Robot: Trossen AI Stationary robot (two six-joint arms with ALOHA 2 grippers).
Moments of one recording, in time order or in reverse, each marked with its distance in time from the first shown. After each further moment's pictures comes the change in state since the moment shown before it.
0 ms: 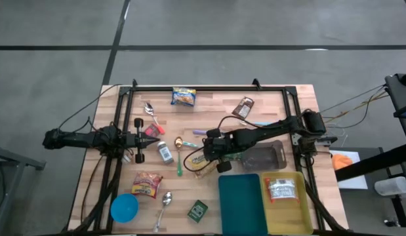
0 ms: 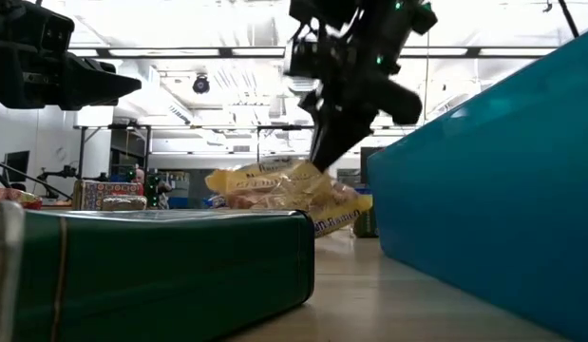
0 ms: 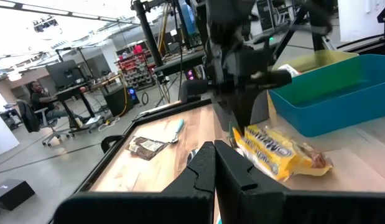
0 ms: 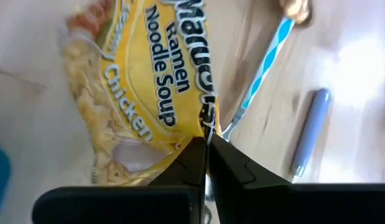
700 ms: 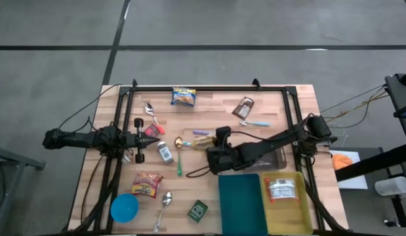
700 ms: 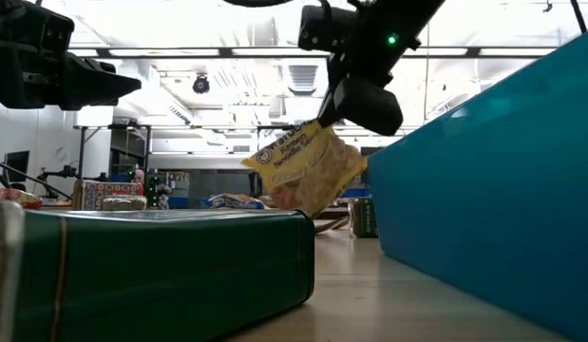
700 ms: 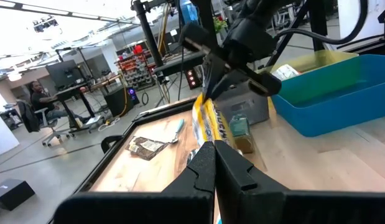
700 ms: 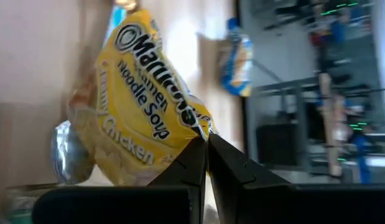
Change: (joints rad) left arm 0.000 0.000 0.000 0.000 0.000 0.000; right arm 0.170 -0.019 -0.002 -0.034 0.781 0.110
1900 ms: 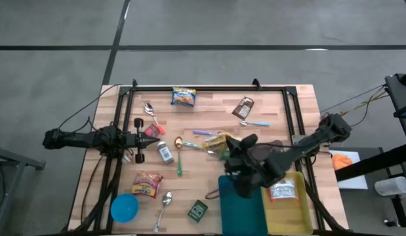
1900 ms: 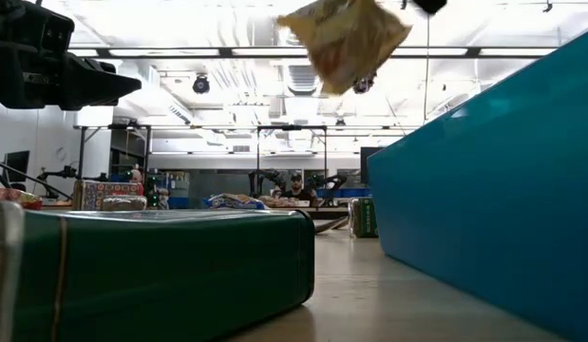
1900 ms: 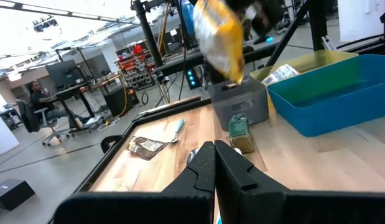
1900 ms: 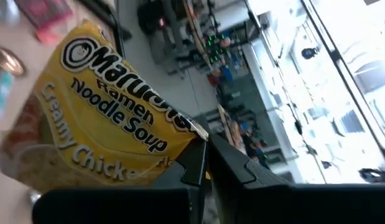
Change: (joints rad) left arm 0.000 0.000 0.000 0.000 0.000 0.000; right arm 0.267 -0.218 0.005 -0.026 0.494 -0.075
